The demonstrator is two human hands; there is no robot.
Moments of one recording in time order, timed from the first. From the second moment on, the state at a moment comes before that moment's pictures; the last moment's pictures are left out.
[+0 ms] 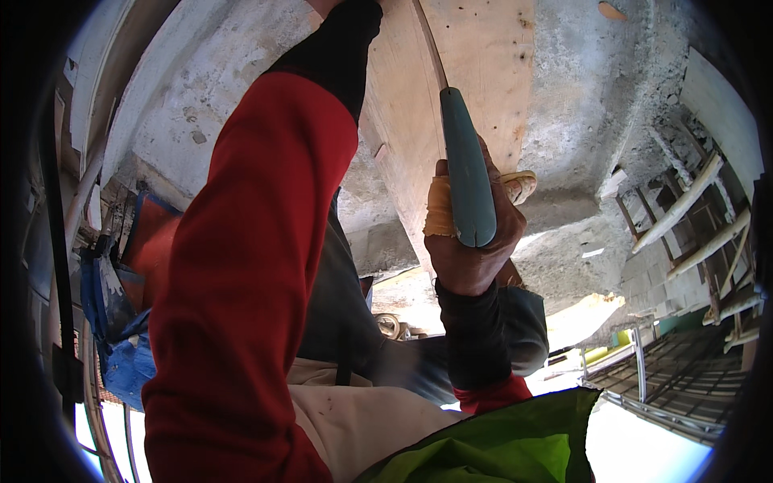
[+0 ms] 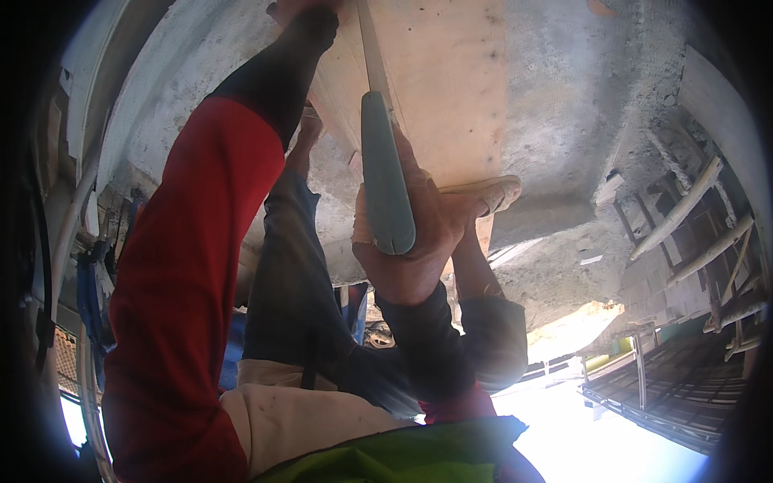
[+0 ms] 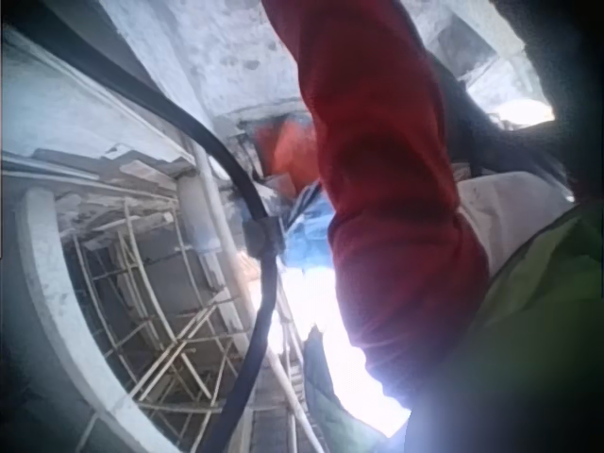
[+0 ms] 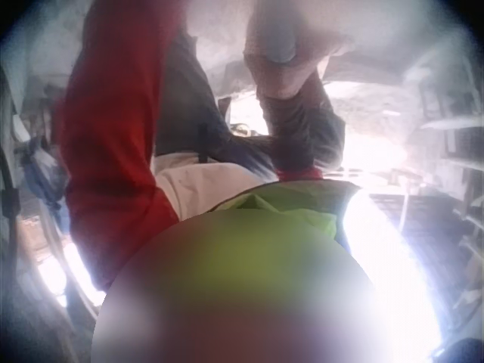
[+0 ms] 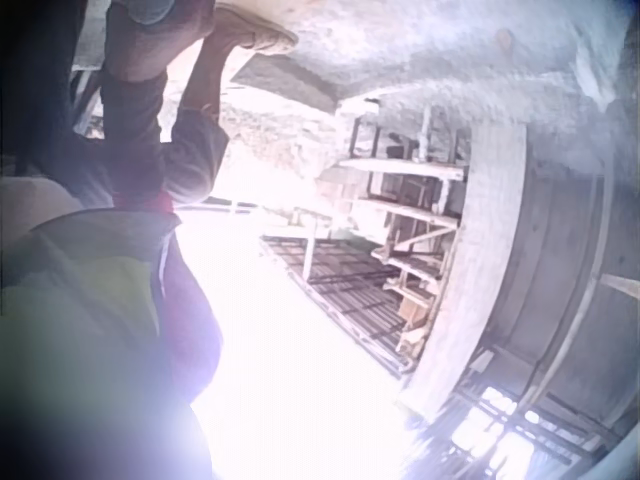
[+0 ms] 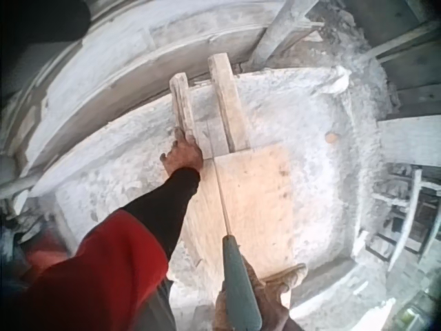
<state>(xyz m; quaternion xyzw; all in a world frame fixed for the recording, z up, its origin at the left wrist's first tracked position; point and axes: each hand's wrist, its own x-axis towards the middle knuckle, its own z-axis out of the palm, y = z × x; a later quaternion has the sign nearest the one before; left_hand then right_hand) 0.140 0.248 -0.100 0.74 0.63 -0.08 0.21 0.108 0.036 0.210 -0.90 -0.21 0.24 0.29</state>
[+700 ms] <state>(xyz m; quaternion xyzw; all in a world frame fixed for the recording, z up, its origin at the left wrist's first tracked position) 0.135 0.246 -0.099 0.75 0.63 -0.06 0.21 0.111 0.041 0.224 -0.92 -0.18 0.21 0.28</state>
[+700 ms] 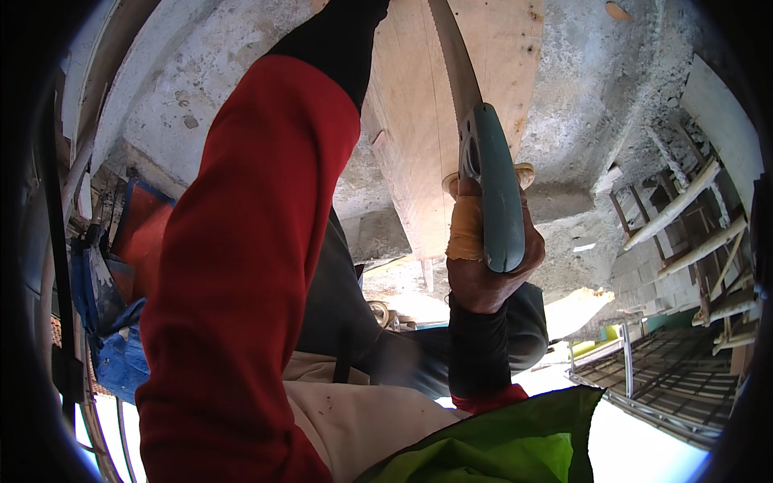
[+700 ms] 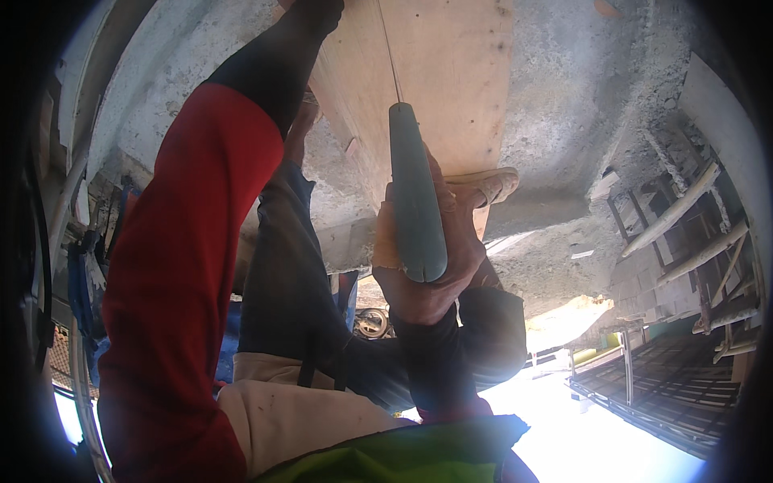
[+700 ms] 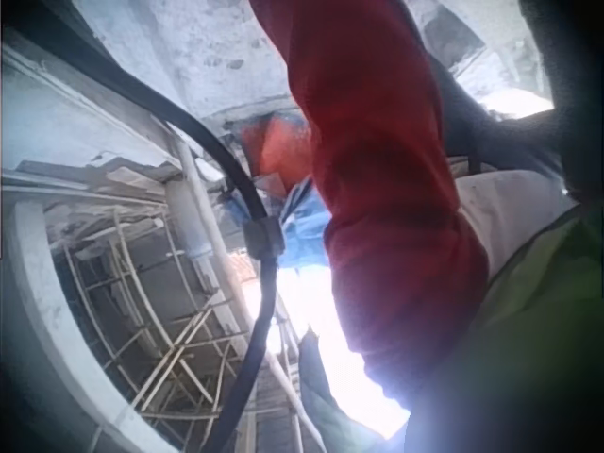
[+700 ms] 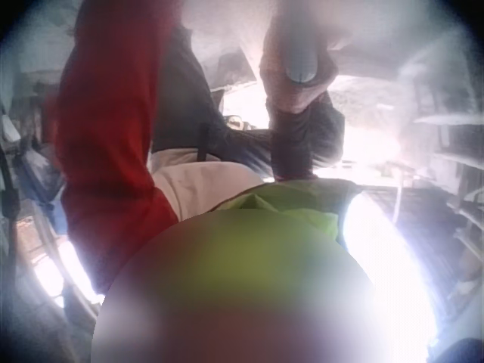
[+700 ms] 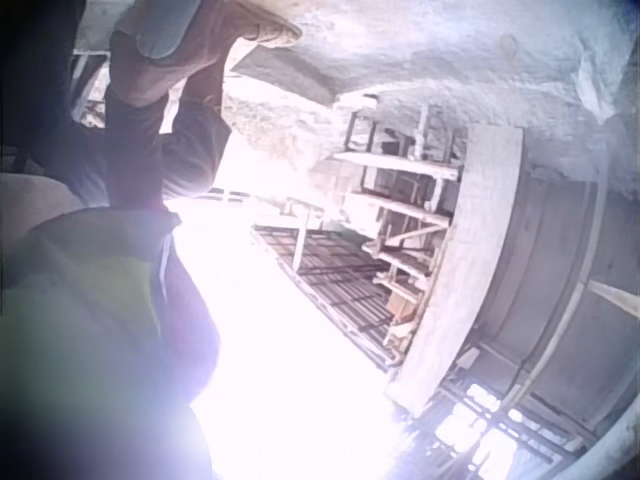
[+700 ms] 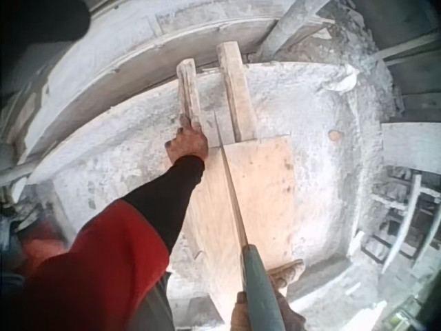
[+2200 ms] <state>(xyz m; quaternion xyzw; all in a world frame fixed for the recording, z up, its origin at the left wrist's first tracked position) 0.139 0.247 -0.101 0.75 0.63 -0.06 0.19 0.130 0.049 0.238 -0.90 -0.18 0.32 0.24</state>
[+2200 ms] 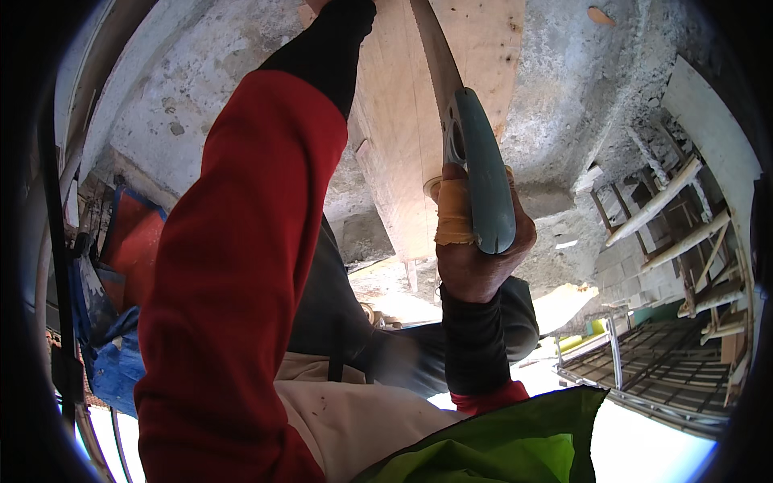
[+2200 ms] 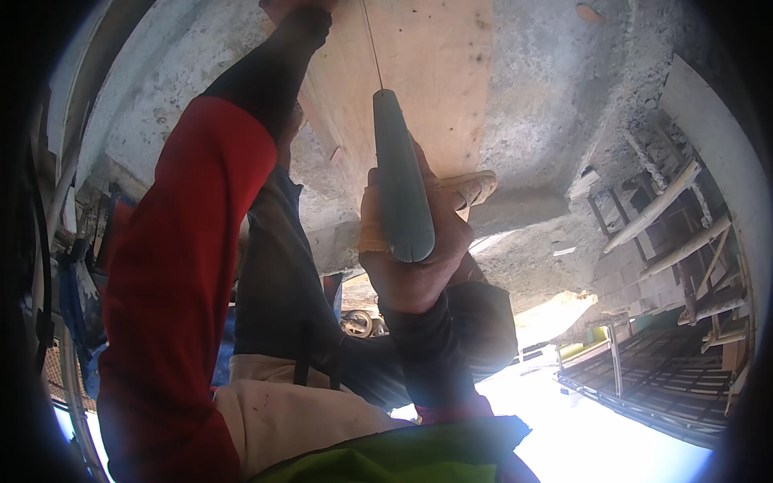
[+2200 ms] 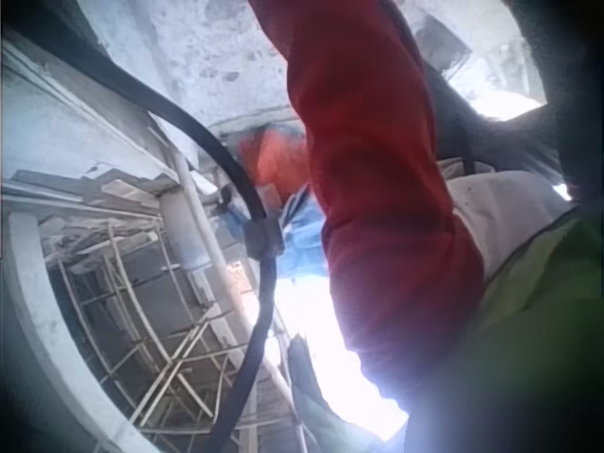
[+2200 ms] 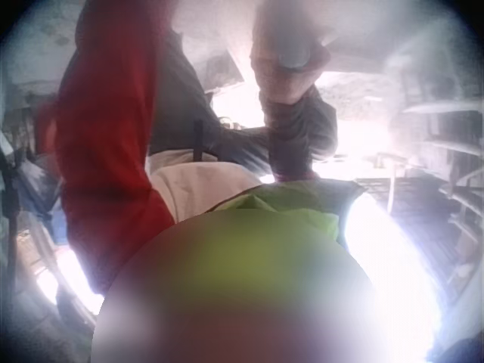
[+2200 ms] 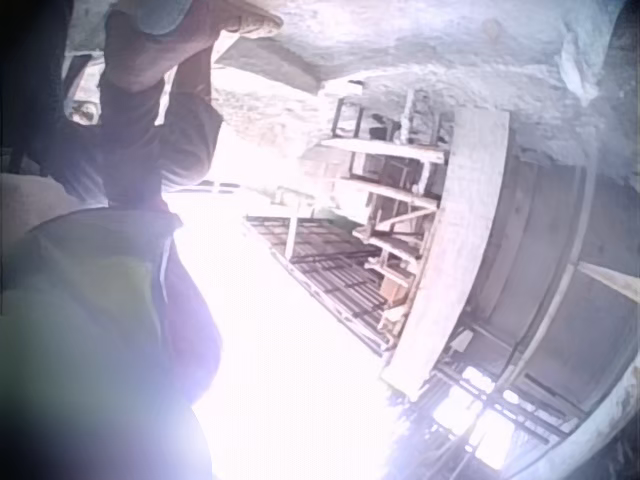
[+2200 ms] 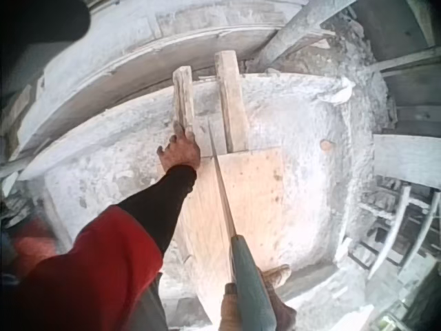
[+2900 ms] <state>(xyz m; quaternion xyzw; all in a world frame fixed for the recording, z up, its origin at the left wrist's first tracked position) 0.139 0.247 -0.098 0.74 0.63 -0.07 0.21 0.109 0.054 0.260 -0.92 -0.16 0.26 0.23</state>
